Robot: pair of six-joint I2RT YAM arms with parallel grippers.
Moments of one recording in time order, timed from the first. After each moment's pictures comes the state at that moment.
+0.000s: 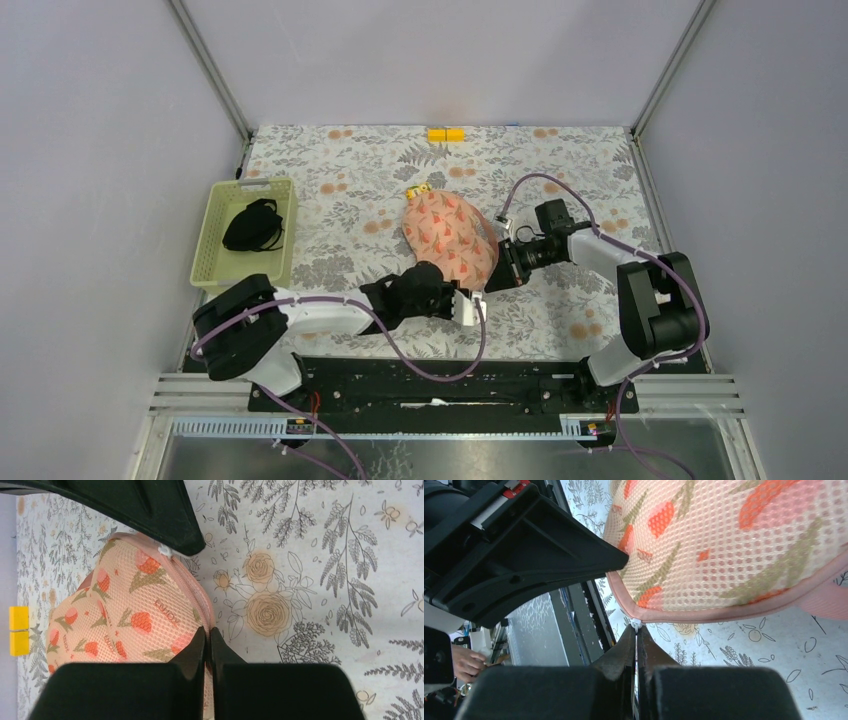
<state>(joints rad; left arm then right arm) -1.06 1.52 0.69 0.25 0.11 0.72 0.24 1.56 0.82 -0.49 -1.04 -0.22</state>
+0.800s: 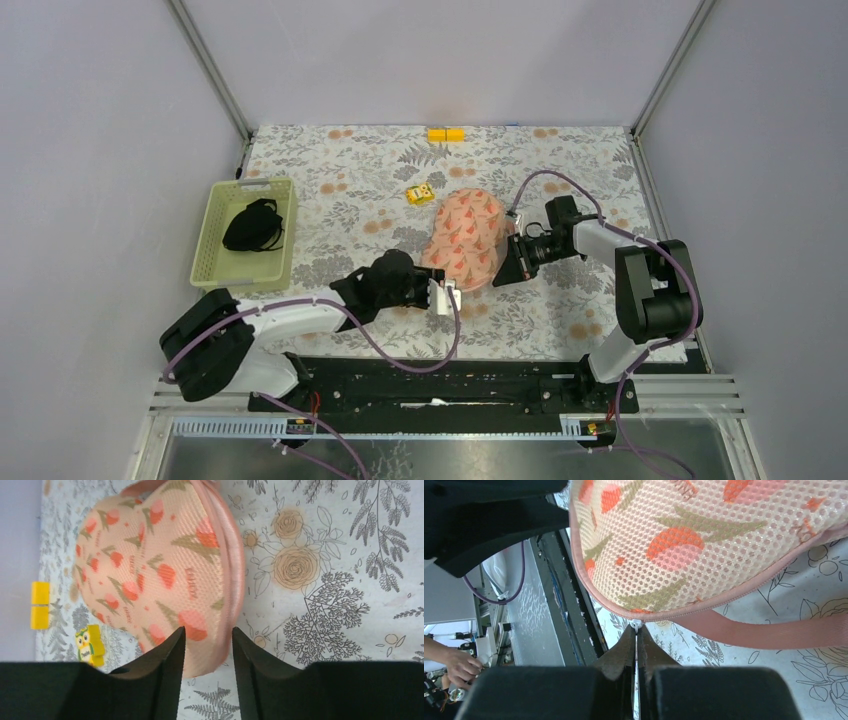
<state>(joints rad) -0.92 1.36 0.59 0.21 0.21 0.82 0.15 1.66 0.88 -0.60 -1.06 -0.34</state>
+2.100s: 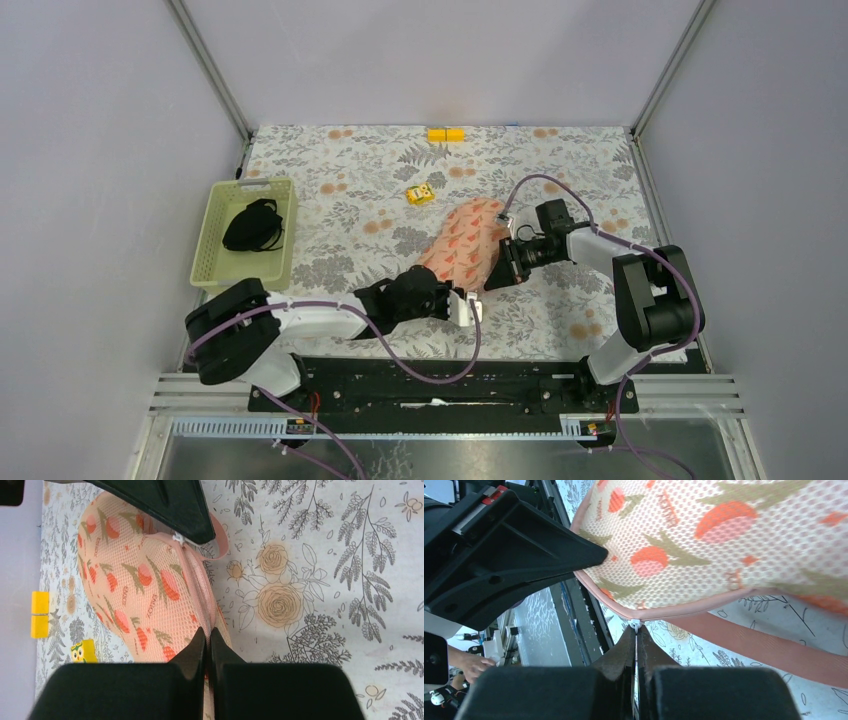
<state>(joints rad) -1.07 1.48 0.64 0.31 0.04 0.72 0.22 1.62 0.82 -0.46 -1.06 -0.18</state>
